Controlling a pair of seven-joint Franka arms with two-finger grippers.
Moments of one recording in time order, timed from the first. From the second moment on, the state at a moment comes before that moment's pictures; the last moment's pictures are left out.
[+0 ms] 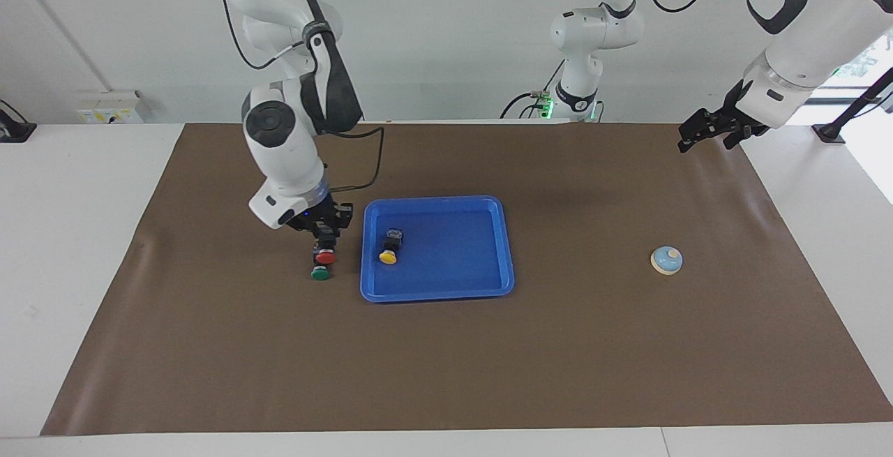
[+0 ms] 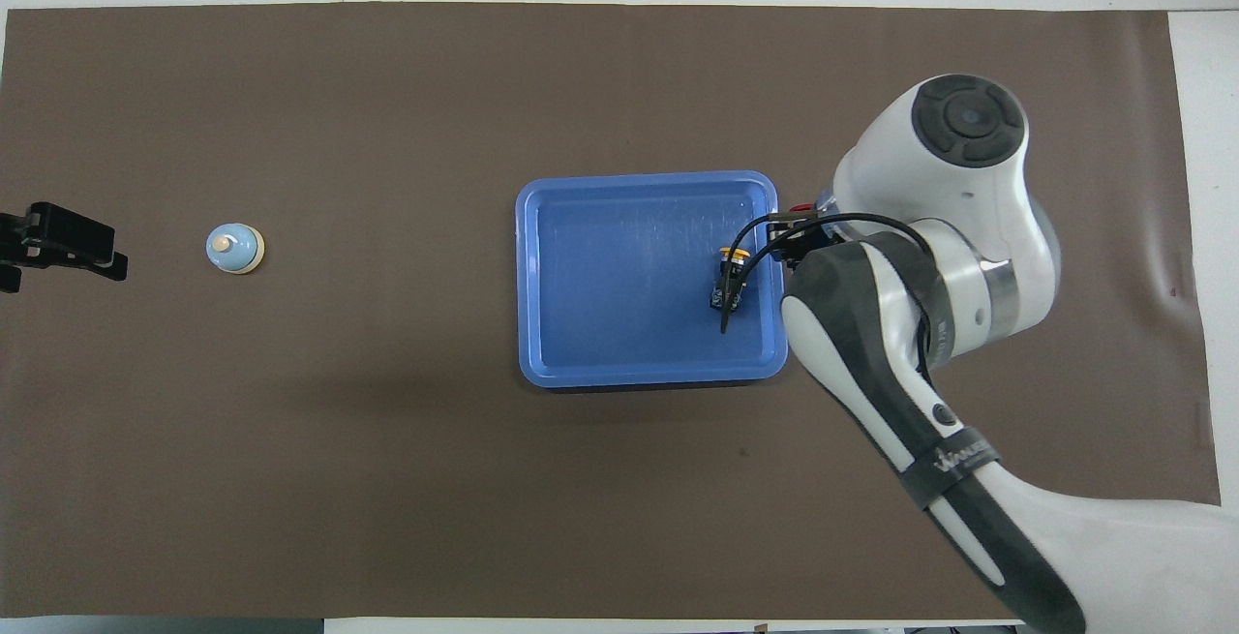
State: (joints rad) left arm 0.03 0.03 -0.01 -1.58 -0.03 1.45 0.00; right arm 0.28 0.26 0.11 -1.81 0.00 1.99 0.44
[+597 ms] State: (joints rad) left arm 0.03 0.03 -0.01 -1.58 -0.03 1.45 0.00; right arm 0.48 0.42 0.11 -1.74 0.00 2.11 0.72
